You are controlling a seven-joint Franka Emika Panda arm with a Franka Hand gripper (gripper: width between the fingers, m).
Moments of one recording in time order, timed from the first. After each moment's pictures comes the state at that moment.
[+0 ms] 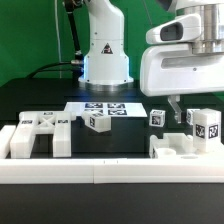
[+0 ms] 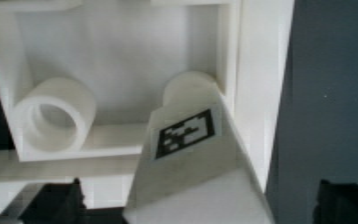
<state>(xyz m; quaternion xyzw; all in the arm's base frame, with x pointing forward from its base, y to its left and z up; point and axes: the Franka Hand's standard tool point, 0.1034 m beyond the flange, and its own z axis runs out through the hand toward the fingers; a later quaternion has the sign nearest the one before) 0.623 0.121 0.081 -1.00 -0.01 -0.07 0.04</state>
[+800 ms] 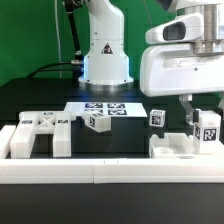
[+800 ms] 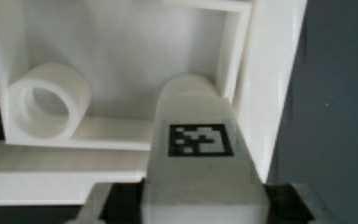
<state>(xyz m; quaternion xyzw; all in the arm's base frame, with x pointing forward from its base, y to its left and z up) 0.623 0.120 0.081 -1.00 0.02 -0.07 0.04</state>
